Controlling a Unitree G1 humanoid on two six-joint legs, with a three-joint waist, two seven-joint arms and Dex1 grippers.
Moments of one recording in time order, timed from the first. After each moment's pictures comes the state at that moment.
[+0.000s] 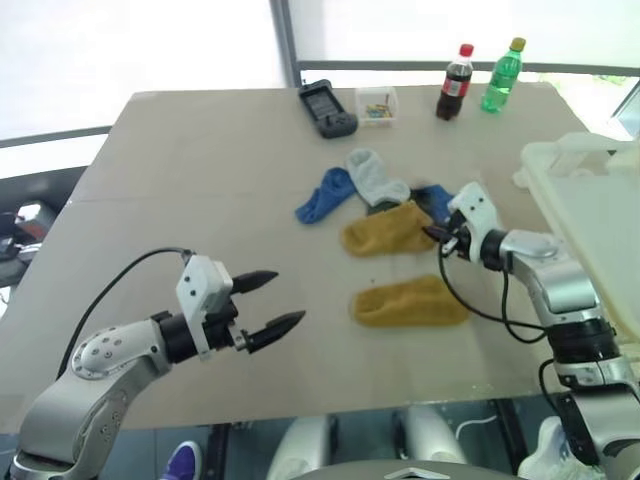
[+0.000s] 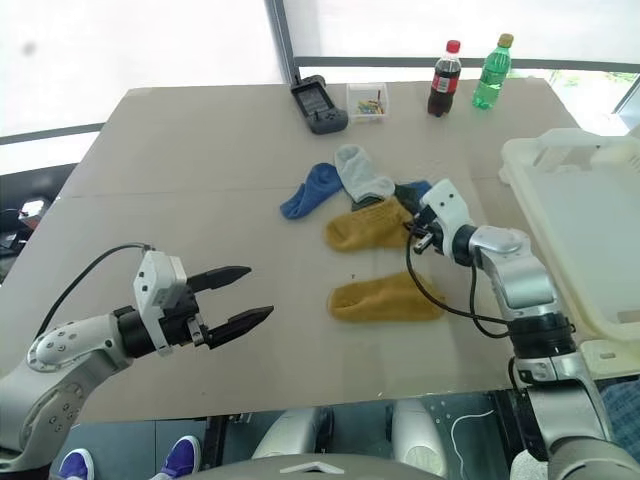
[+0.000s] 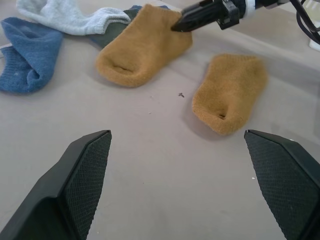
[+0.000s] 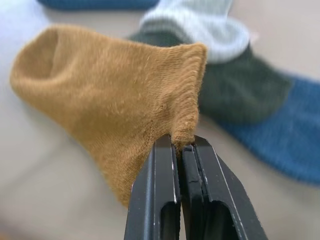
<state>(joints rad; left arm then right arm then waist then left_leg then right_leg) 0.20 0.75 0.26 -0.60 -0.66 0.54 -0.82 -0.48 -0.49 0.07 0.02 0.14 0.66 0.73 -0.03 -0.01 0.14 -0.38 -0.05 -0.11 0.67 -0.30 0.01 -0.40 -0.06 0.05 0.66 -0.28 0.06</state>
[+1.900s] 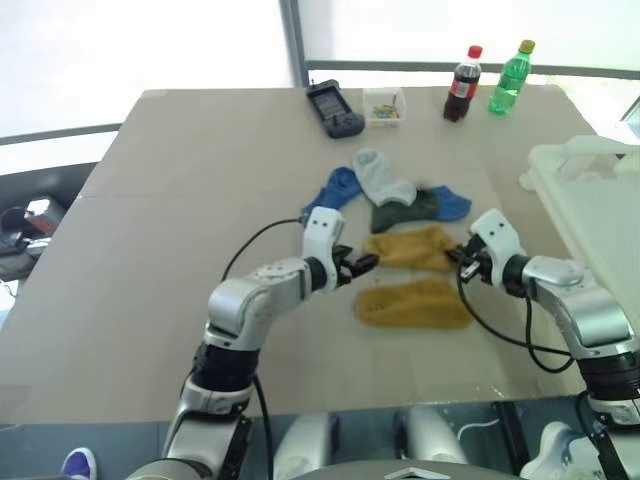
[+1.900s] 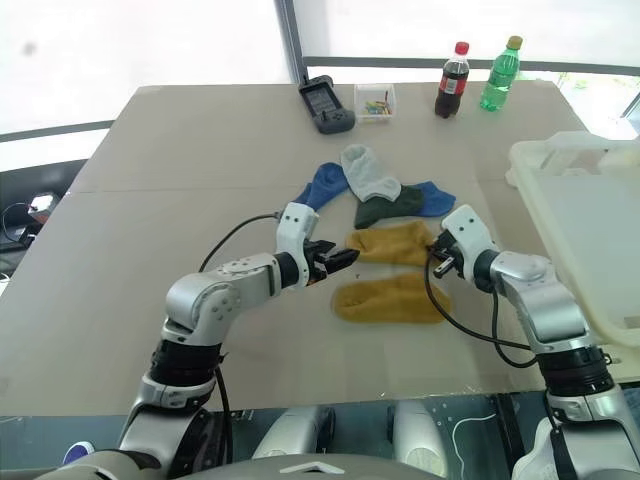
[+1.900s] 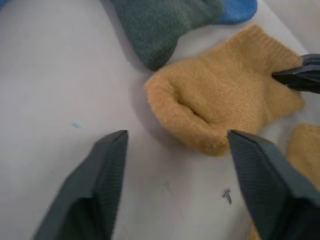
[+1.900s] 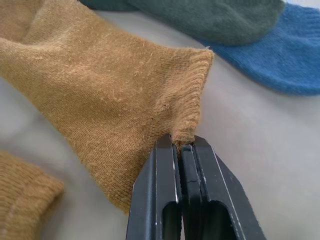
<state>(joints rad) -0.47 0.19 -0.11 -0.18 -0.54 1.06 -0.19 -0.34 -0.59 0.07 -0.13 0.20 0.69 0.64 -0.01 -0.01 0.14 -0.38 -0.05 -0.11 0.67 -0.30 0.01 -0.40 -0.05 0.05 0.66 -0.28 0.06</state>
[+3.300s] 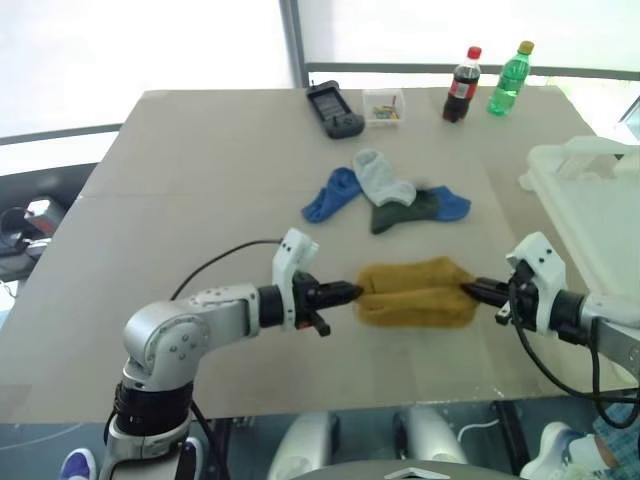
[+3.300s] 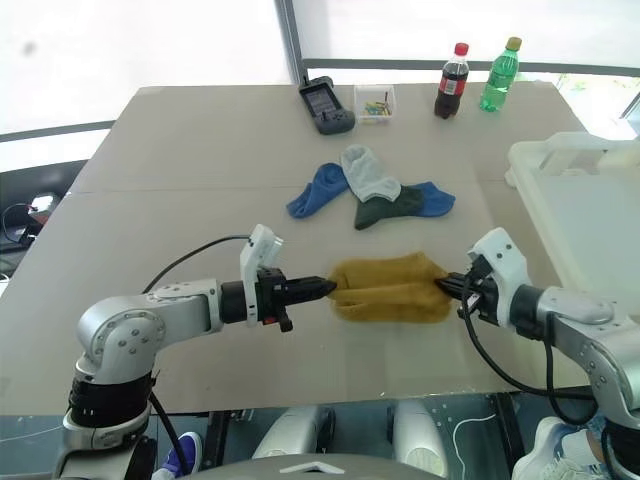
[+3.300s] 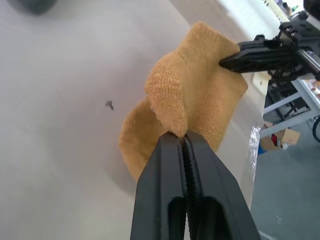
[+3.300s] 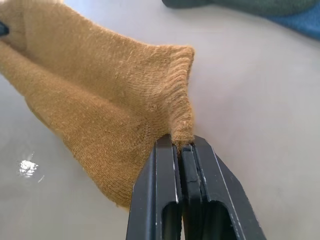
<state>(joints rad) -0.27 0.48 0.06 -0.49 -0.94 1.28 -0.46 -0.02 -0.73 -0.21 -0.65 0.61 1.06 0.62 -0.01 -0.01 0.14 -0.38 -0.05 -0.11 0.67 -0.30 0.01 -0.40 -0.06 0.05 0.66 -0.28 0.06</state>
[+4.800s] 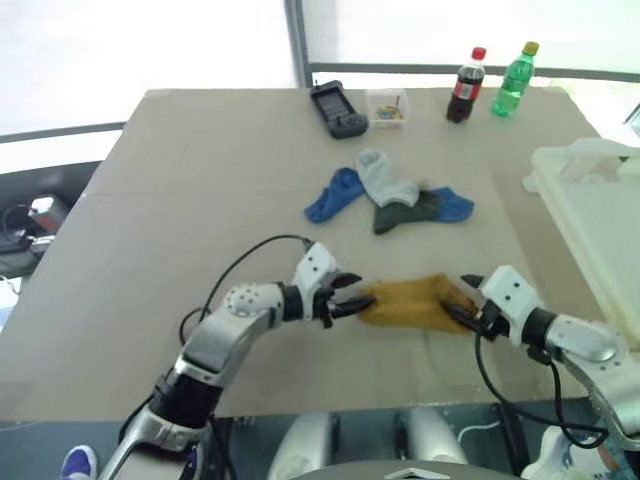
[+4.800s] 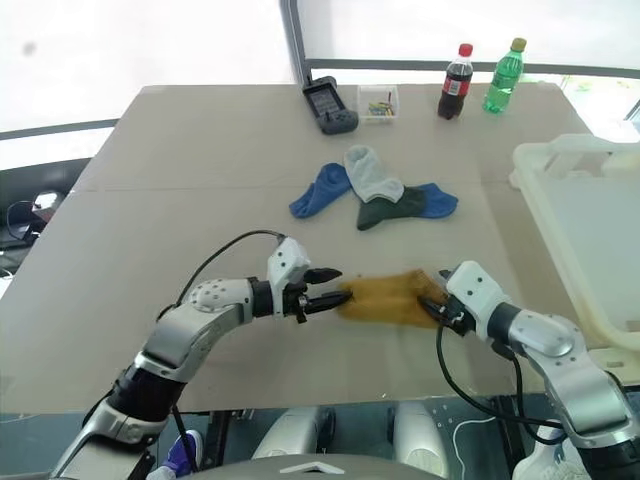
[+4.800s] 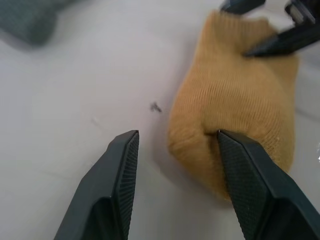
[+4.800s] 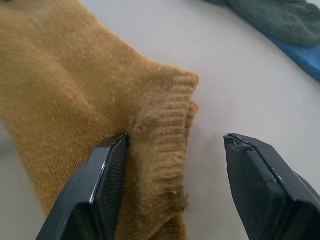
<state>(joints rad) -0.27 0.49 -0.31 -0.17 -0.32 0.48 -0.80 0.09 -0.71 0.06 -0.41 0.14 0.33 0.61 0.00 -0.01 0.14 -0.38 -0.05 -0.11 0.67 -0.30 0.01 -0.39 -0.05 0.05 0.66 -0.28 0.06</state>
